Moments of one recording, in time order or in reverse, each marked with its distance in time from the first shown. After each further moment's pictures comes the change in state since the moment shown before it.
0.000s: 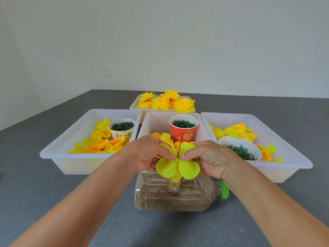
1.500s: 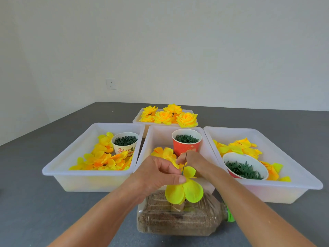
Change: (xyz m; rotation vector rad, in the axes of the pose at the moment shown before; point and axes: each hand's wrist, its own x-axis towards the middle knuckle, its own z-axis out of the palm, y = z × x) left_hand -0.002 -0.020 0.004 0.093 0.061 0.367; right_hand 0.090 -0.007 -0.002 -1.005 0.041 -0.194
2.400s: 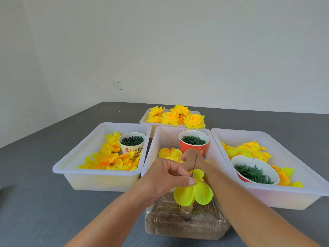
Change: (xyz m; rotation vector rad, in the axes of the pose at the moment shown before) left_hand -0.002 -0.001 0.002 -0.063 -0.023 0.046; right_hand 0.004 -0.019 0.012 0.017 0.103 -0.060
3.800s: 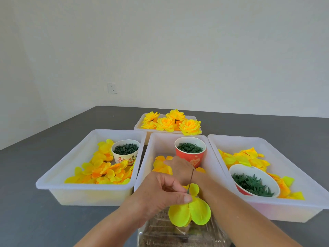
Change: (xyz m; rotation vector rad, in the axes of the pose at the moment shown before) left_hand 0.003 -0.001 -0.003 0.018 -0.035 -0.044; right_hand 0.052 0.016 0.020 -0.484 -0.081 -0.234
